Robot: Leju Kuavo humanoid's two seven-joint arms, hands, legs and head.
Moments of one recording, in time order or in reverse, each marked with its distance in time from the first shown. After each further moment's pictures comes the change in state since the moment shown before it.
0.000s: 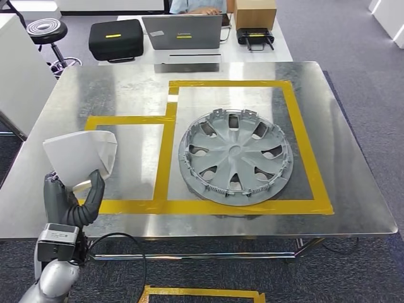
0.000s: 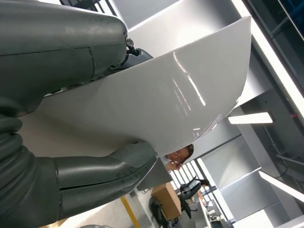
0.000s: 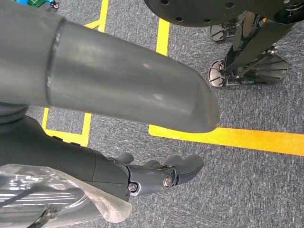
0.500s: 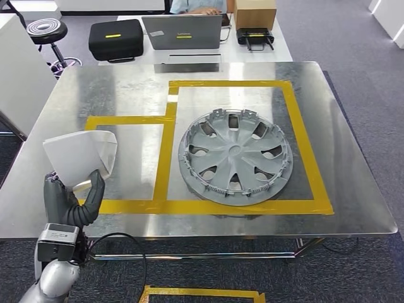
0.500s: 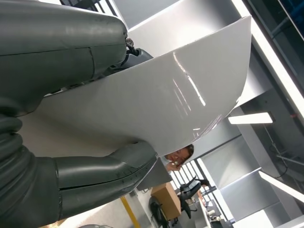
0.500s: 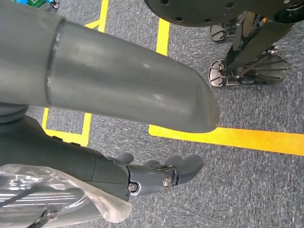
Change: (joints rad) left arm 0.000 0.000 0.000 0.000 0.000 0.000 0.000; right arm 0.000 0.000 0.000 0.000 0.000 0.000 0.000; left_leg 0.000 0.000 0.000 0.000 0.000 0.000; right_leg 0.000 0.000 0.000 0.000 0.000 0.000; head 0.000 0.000
